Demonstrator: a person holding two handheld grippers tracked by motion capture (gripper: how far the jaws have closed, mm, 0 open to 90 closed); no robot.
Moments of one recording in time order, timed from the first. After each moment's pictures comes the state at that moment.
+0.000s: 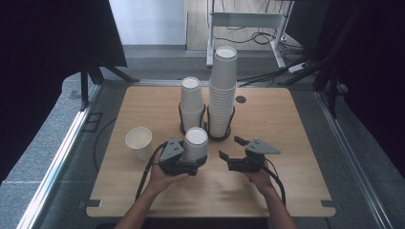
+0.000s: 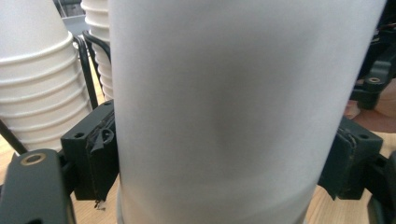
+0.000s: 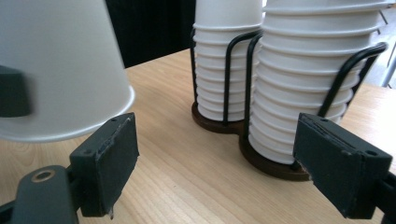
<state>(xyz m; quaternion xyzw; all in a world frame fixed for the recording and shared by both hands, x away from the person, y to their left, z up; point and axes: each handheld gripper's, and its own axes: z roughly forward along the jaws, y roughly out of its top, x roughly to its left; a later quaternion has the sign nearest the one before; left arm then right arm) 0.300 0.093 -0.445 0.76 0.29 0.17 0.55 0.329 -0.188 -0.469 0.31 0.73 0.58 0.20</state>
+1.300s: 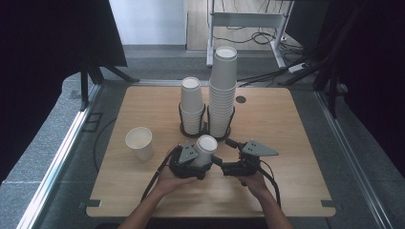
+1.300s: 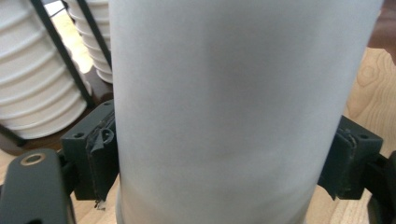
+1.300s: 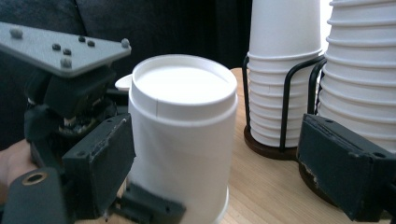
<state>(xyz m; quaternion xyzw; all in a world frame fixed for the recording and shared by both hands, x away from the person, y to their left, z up) 0.307 0.063 -0.476 0.82 0.29 0.19 0.46 0.312 -0.170 -0.453 0.28 0.71 0.63 0.13</state>
